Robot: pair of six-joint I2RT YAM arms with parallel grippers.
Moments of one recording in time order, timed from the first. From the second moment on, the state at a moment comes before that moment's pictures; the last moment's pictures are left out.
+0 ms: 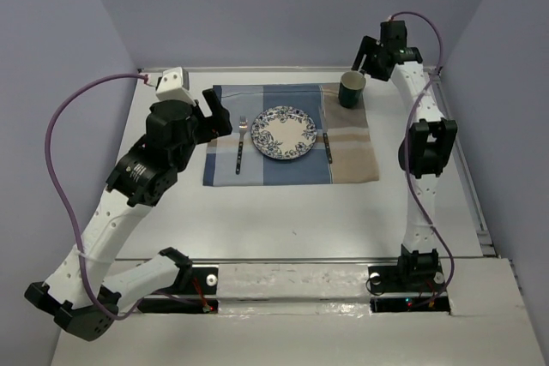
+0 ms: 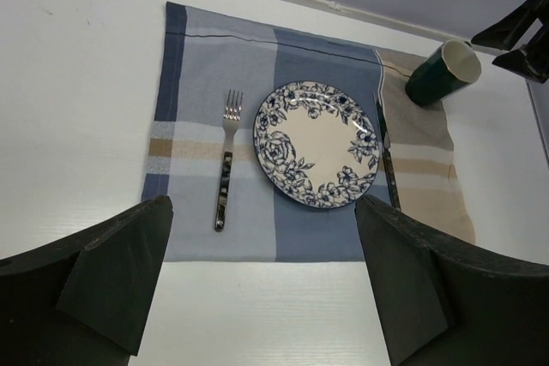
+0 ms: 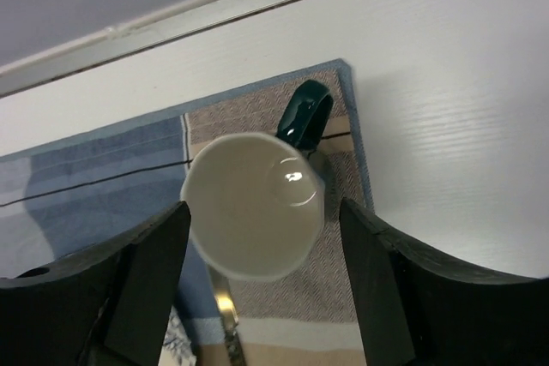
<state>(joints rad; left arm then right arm) -0.57 0.97 1.29 -0.66 -0.42 -0.50 0.07 2.41 2.45 -0.74 -0.01 0.38</state>
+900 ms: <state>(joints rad) -0.57 0.95 1.42 -0.38 -0.40 -0.35 0.08 1.14 1.41 -0.16 -0.26 0.57</state>
